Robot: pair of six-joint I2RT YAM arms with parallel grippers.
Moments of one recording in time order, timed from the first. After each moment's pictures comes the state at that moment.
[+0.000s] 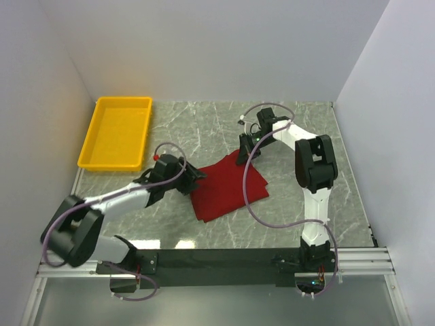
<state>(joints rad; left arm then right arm) -0.56 1.31 0.58 0.09 0.12 -1.30 0.25 2.15 1.60 -0.75 -0.80 -0.11</state>
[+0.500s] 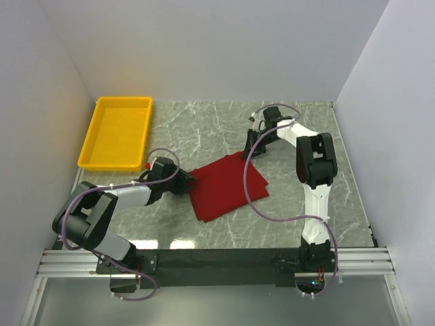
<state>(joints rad) -0.47 1.49 0.55 0.18 0.07 -1.37 0.19 2.23 1.64 -0.65 -0.69 0.14</state>
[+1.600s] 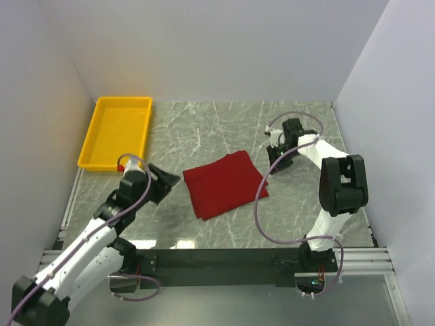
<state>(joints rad) -0.45 0.74 0.49 -0.25 -0.03 -1.19 0.11 1.78 1.22 -0.69 -0.35 -0.24</state>
